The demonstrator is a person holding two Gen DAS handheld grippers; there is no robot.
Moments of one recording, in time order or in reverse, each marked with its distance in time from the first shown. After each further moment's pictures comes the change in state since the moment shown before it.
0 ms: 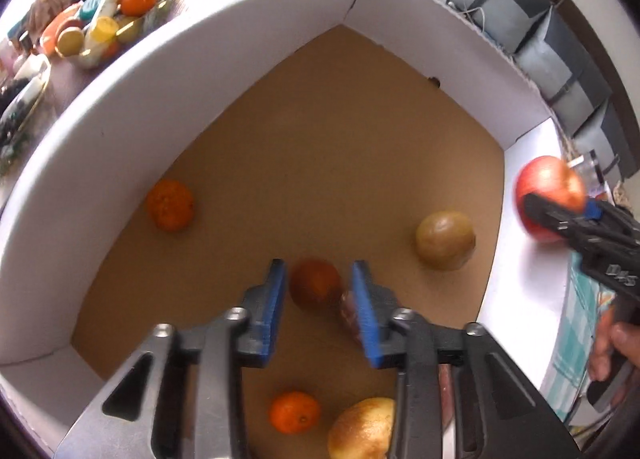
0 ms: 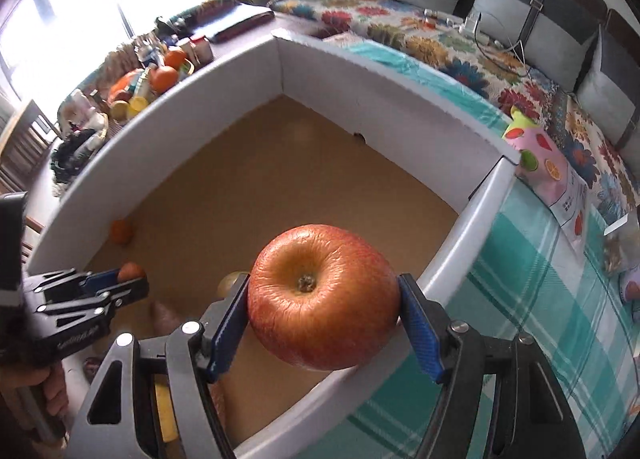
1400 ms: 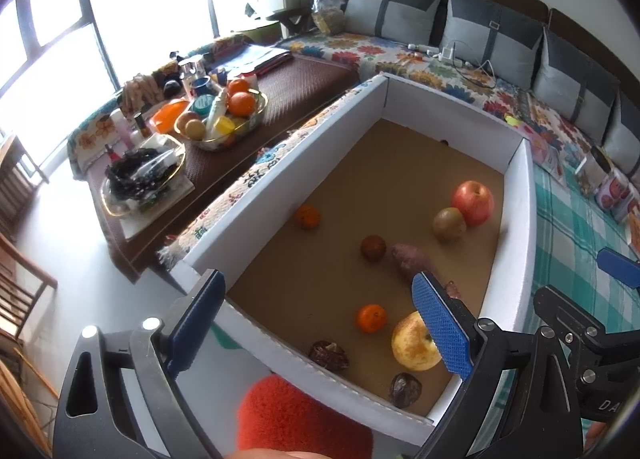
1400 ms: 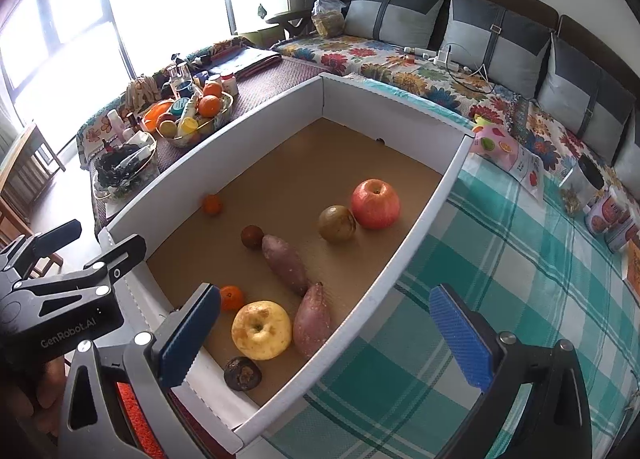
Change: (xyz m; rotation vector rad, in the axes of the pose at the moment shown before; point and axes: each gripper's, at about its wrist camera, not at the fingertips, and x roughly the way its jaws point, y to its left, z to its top) left arm -0.162 -0.002 -0.086 0.061 -0.323 0.270; right arm -0.148 0.105 -0.114 0.075 -0.195 -0.042
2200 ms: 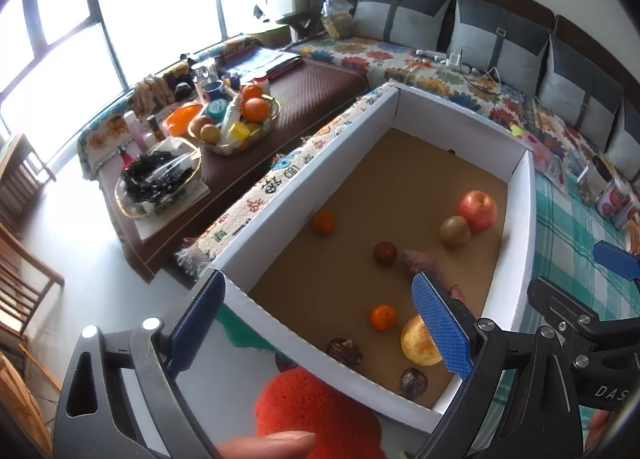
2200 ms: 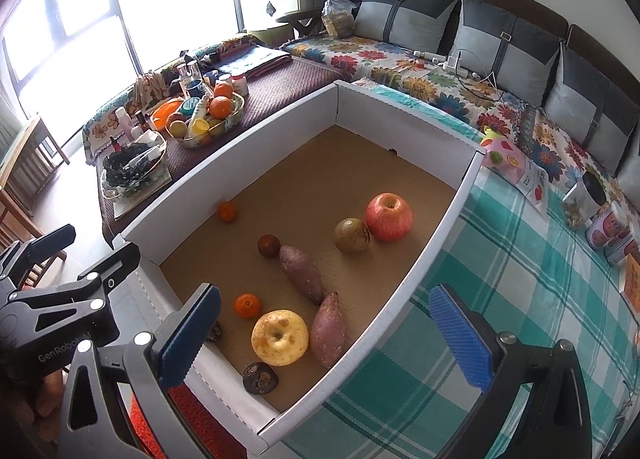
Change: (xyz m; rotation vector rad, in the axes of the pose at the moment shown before) left arm -0.023 0.016 0.008 -0.014 -0.005 0.016; right arm -0.011 0.019 0.019 -0.029 0.015 0.009
